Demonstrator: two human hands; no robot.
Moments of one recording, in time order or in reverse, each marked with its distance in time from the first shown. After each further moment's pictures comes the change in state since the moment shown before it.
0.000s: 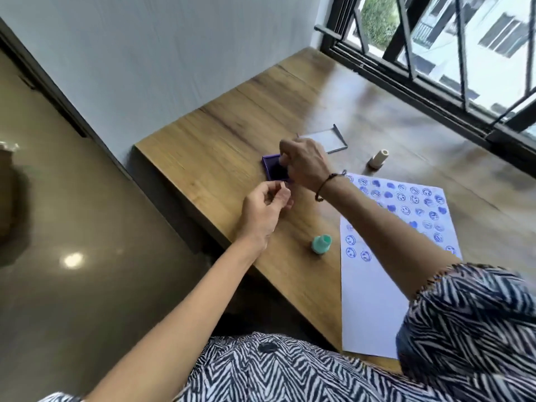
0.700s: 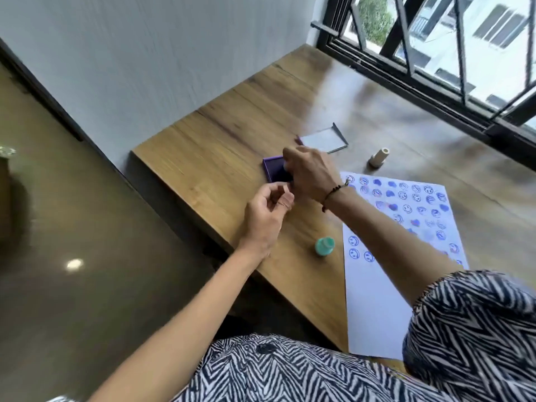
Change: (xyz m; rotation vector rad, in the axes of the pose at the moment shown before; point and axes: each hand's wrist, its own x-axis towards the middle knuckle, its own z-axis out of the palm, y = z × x) left_hand -0.003 -0.005 -0.005 0.021 -0.064 0.081; right_hand -0.013 0.005 -0.001 -0.054 0.018 -0.052
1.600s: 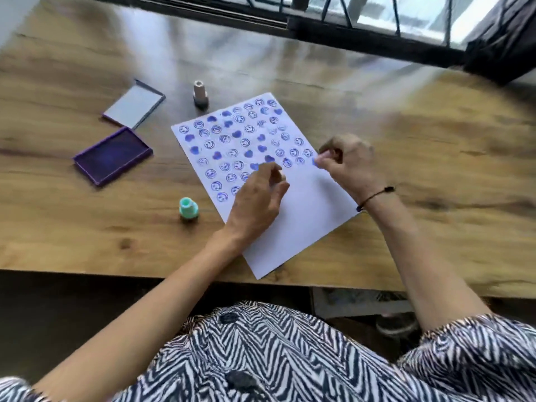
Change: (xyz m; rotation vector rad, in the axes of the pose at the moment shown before) left_hand -0.082 -0.025 0.132 0.673 -0.819 0.343; right_hand -0.273 0.064 -0.098 0.068 0.315 0.985
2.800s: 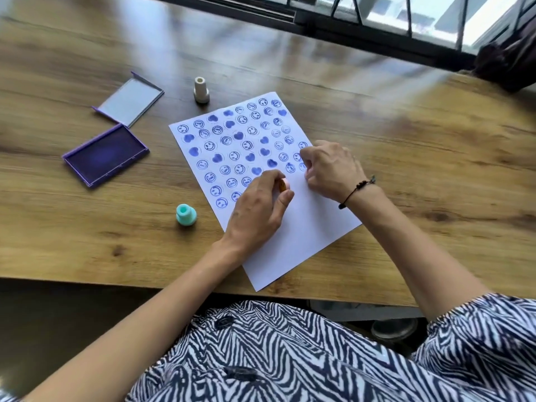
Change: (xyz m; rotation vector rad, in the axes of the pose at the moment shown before) left_hand 0.000 -0.002 0.000 0.013 -0.010 0.036; right_hand 0.022 -0.017 0.023 -0.388 -0.248 -0.153
